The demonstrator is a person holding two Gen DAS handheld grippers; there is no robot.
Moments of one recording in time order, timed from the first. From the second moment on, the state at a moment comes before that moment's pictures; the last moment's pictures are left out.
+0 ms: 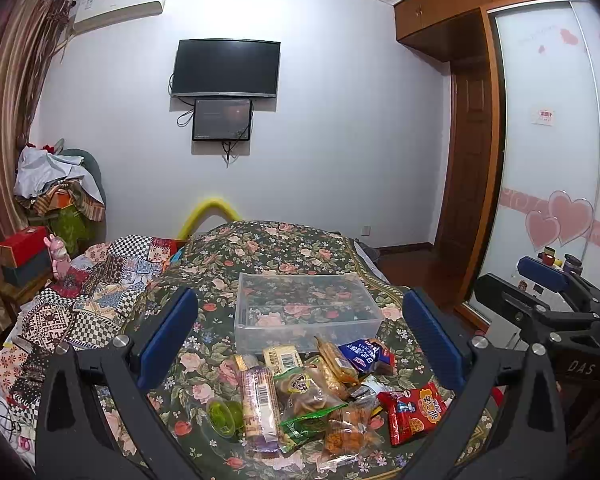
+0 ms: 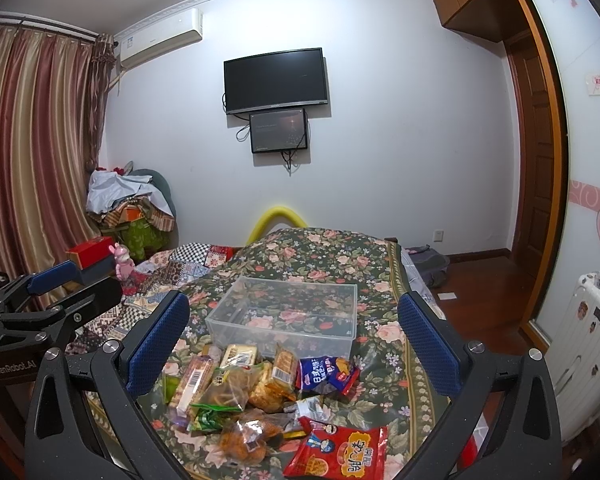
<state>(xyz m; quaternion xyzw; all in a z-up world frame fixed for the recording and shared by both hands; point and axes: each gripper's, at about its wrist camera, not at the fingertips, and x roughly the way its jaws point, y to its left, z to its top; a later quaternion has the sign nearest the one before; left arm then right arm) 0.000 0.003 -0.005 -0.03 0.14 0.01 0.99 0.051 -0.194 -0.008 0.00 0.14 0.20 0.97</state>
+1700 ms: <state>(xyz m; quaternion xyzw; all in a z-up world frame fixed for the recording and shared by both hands) 0.059 0.076 -0.123 -0.04 0.33 0.02 0.94 0.117 -0.218 -0.122 0.01 0.38 0.17 0.91</state>
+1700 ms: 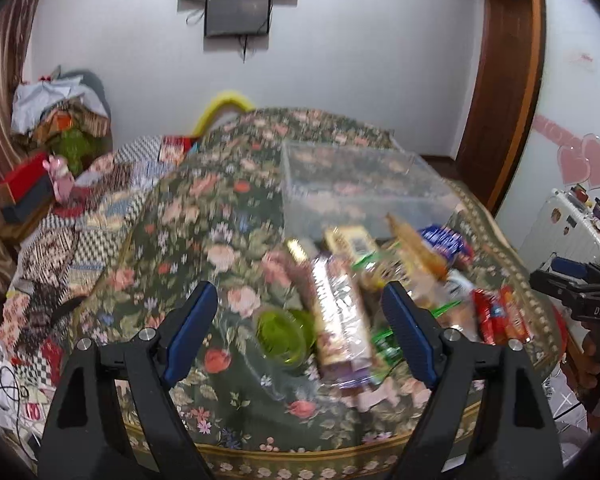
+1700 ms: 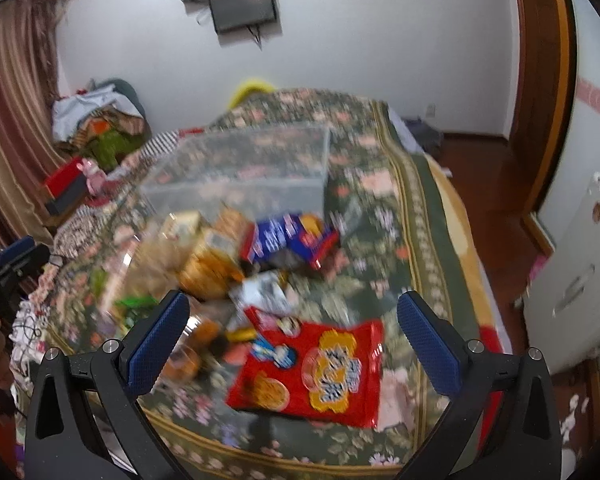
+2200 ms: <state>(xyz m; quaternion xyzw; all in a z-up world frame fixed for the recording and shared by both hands) 0.093 0.097 -0.187 -0.07 0.40 0.04 0.91 0.134 -0.225 -0.177 0.02 0.47 0.14 0.87</state>
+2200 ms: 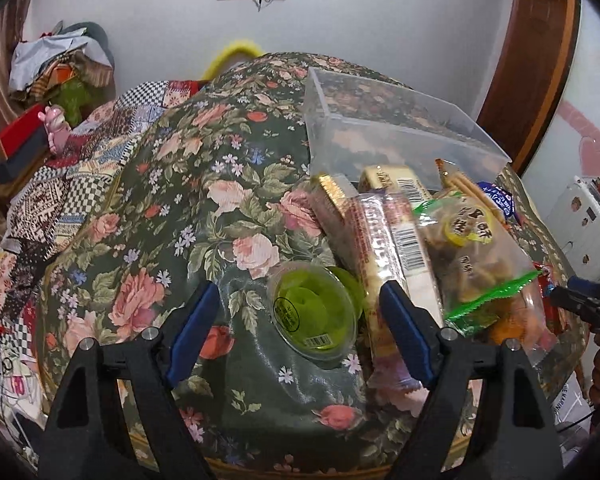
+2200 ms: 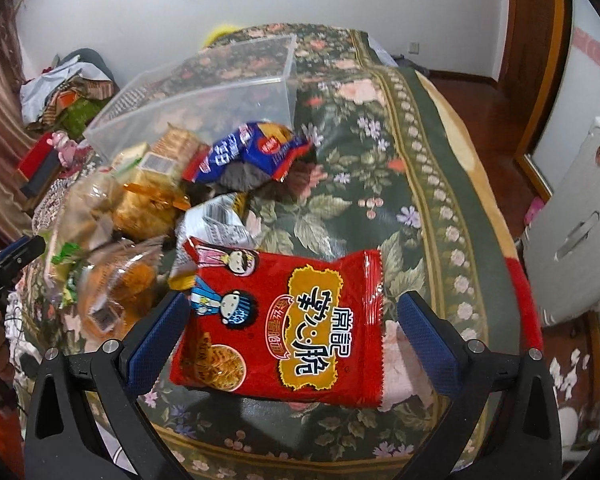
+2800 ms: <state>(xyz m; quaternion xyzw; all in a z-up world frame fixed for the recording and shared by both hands) 0.111 0.106 -0.206 -0.12 0.41 0.00 0.90 0.138 -0.210 -0.194 0.01 0.49 0.16 0.86</state>
